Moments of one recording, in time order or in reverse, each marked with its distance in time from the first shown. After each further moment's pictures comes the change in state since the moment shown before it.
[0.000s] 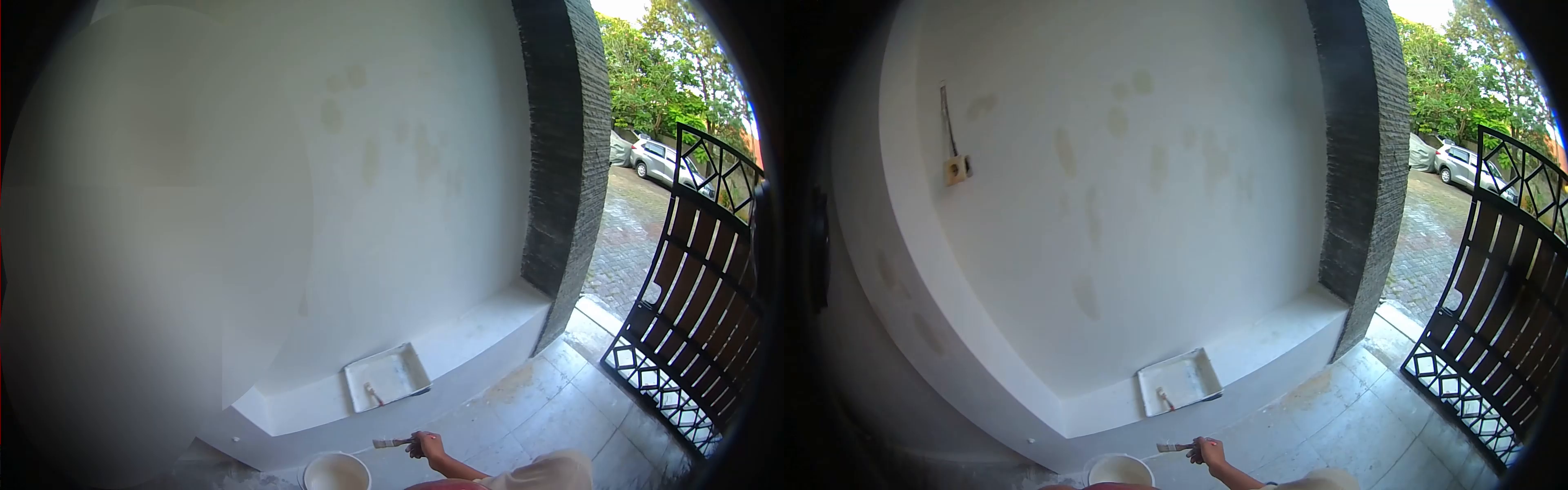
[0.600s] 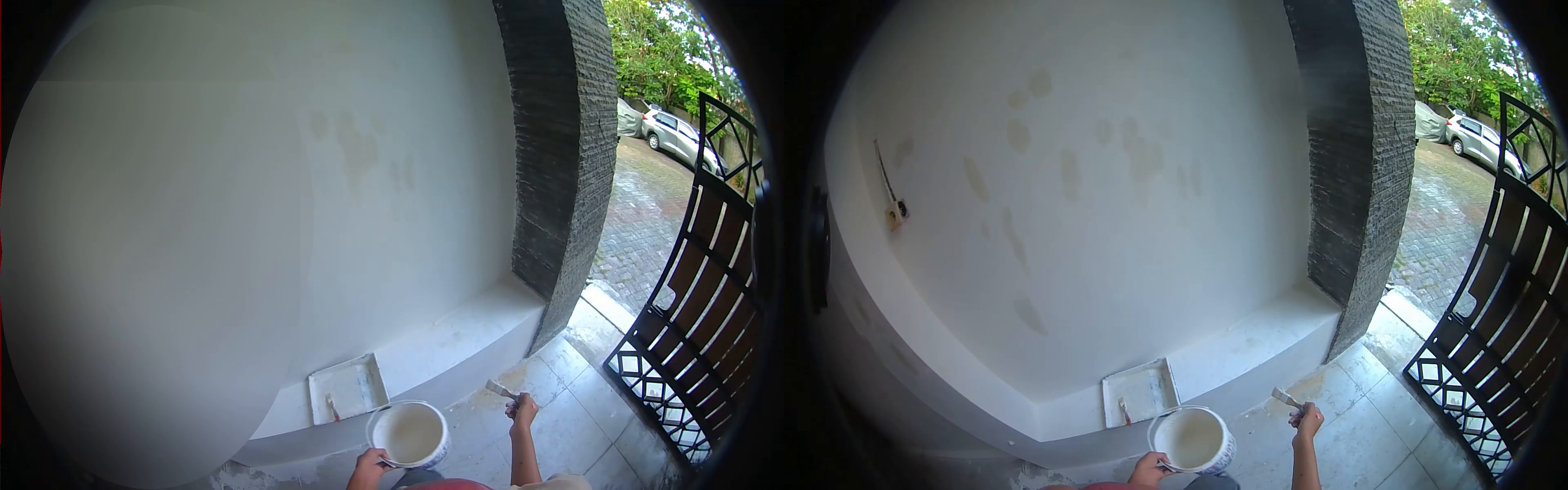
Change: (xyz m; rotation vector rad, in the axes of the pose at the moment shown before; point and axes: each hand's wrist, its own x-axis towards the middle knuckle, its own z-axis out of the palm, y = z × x) left_hand -0.212 -0.117 0.358 0.402 -1.005 -0.146; right_hand 0.109 -0.206 -0.391 0.406 0.664 -0.348
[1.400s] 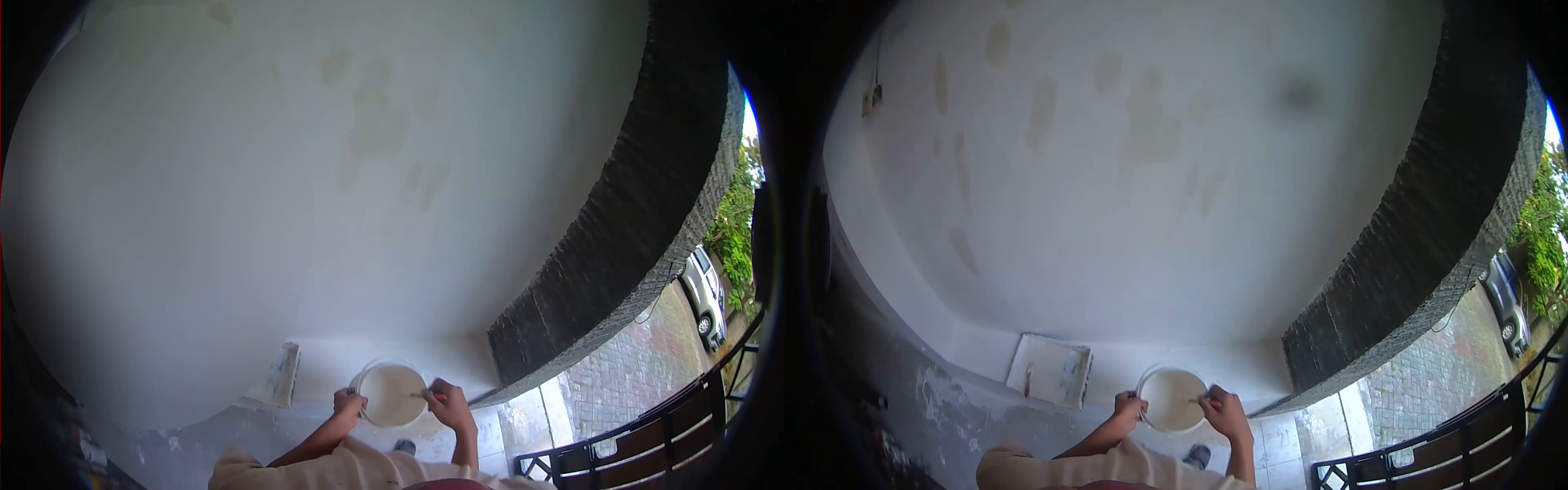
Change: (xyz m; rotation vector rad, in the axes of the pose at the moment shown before) left_hand 0.359 0.062 0.226 -0.155 0.595 -0.097; right_hand 0.142 -0.204 0.259 -1.151 -1.060 -0.651
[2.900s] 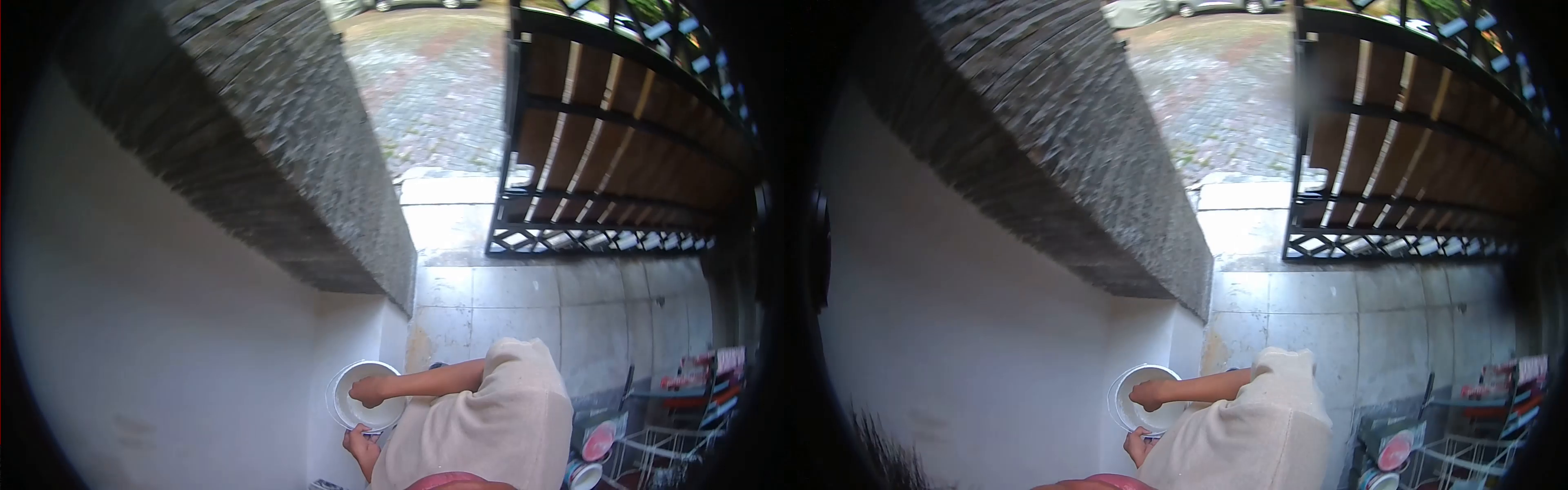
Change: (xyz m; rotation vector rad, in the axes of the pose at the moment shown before) left_hand -0.050 -0.055 0.215 0.459 -0.190 -0.277; right_hand 0.004 0.233 -0.057 -0.144 -0.255 0.198
